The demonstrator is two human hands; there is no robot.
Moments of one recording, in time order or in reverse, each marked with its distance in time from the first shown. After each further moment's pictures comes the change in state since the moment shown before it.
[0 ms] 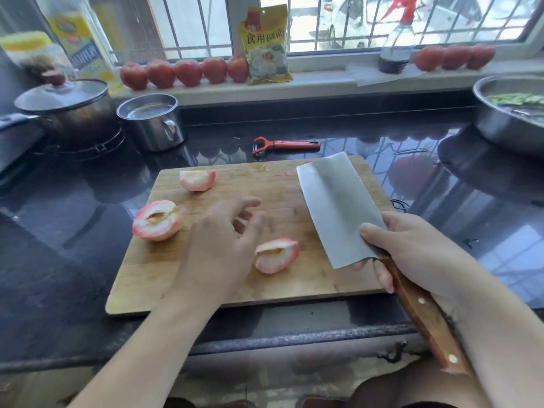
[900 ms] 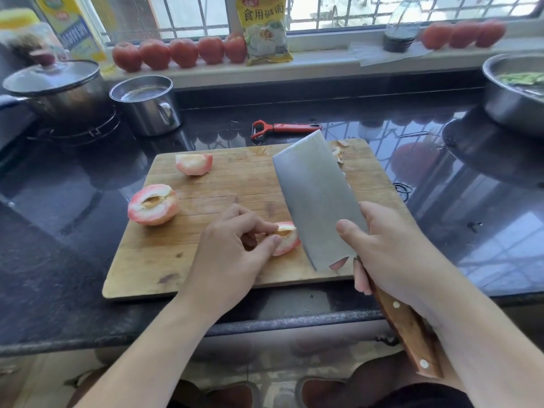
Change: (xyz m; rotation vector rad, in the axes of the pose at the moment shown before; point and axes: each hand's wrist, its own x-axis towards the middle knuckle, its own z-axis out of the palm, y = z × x) left_hand -0.023 -0.017 0.015 -0.110 -0.091 0.059; right_hand -0.010 -0.003 0.033 -0.260 0.060 -0.076
